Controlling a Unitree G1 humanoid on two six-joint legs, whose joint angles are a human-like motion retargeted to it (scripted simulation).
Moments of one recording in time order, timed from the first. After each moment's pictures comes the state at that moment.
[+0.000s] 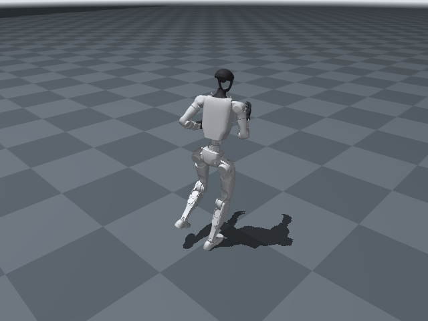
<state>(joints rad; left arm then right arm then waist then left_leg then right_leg) 0.45 0.45 -0.05 -0.26 -0.27 -0.25 0.10 -0.19 -0.27 0.34 -0.30 0.48 -0.34 -0.20 0.06 -0.12 0.14 -0.35 0.01 0.11 1.22 -0.50 0.25 -0.17 -0.09 -0.10 0.47 -0.47 0.10</state>
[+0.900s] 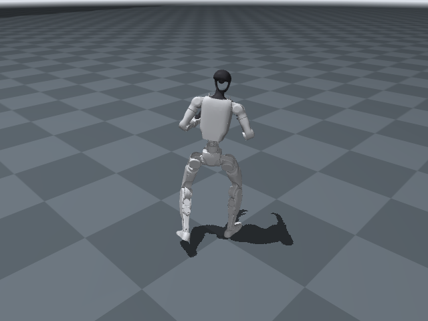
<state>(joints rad) 0.25 0.36 -0.11 -0.43 -0.17 -0.26 0.13 0.00 -0.57 0.23 -0.35 0.36 -0.25 -0.01 -0.18 0.02 0.27 -0.07 0.33 0.31 1.09 -0.53 0.20 -0.26 -0.36 -0.45 0.67 -0.42 0.03</state>
